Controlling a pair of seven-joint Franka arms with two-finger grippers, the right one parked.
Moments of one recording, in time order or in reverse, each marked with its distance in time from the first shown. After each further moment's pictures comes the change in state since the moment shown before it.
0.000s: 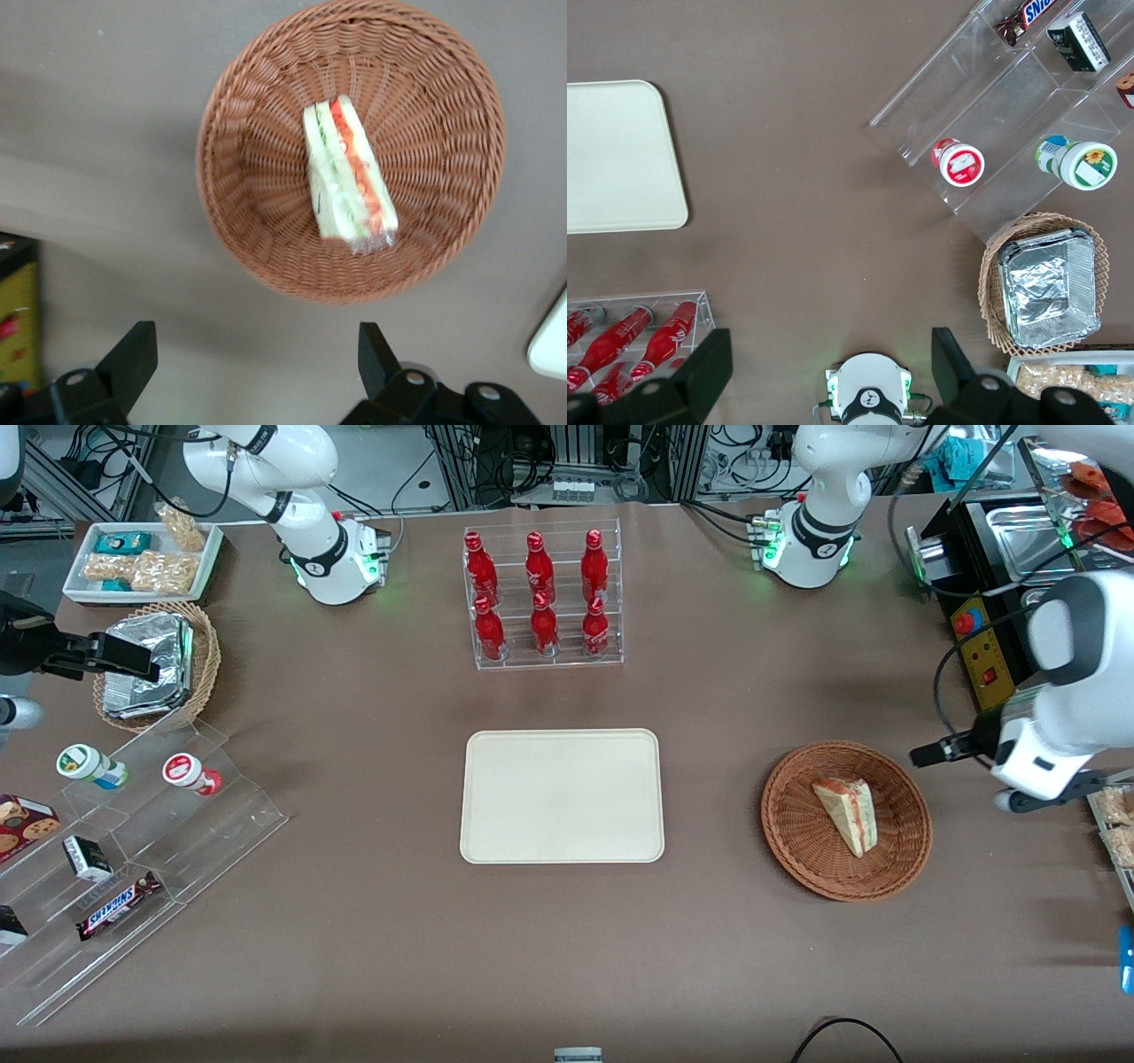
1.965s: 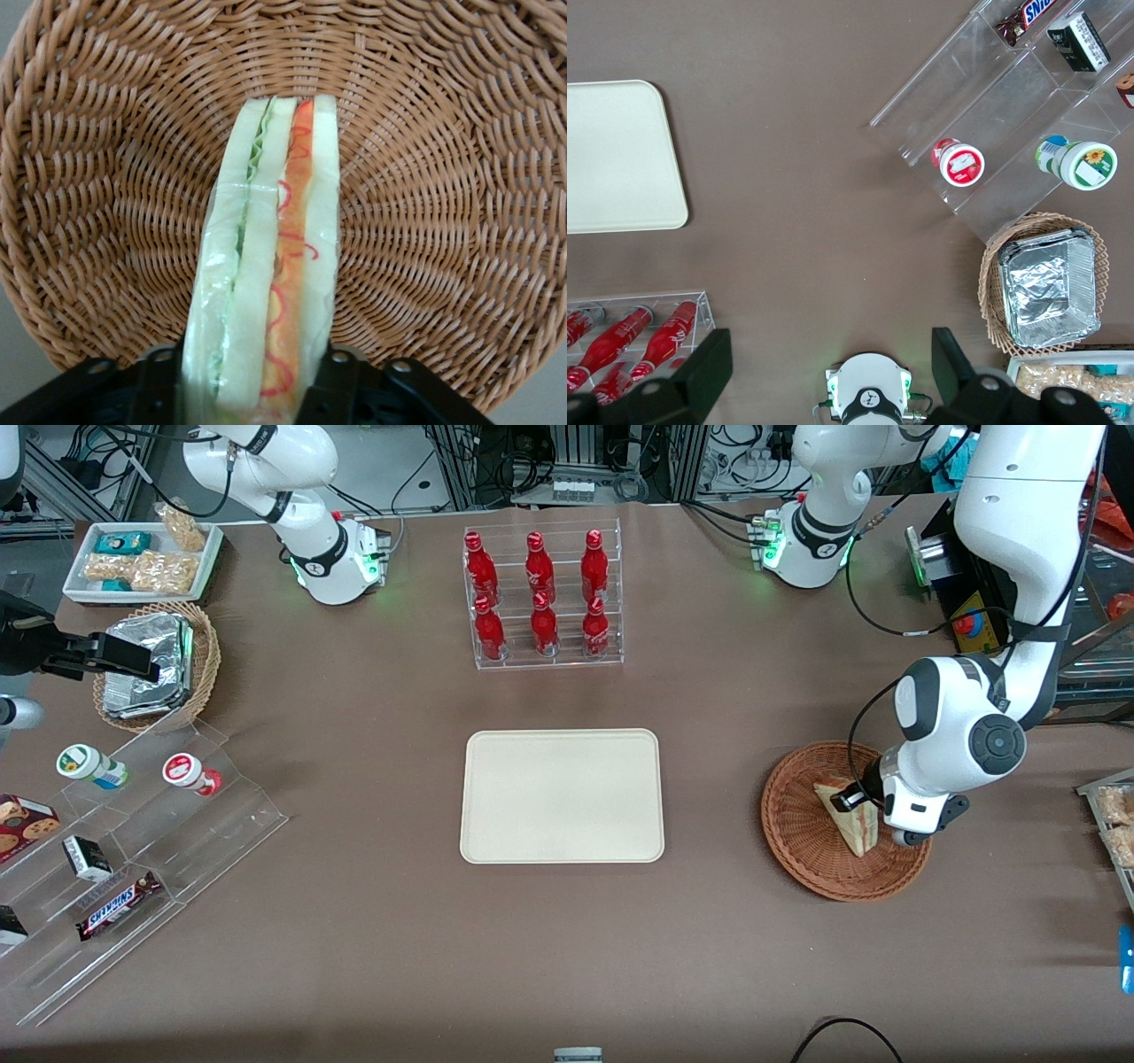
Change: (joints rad) arm -0.091 0.210 -0.004 -0.156 -0.007 0.420 -0.304
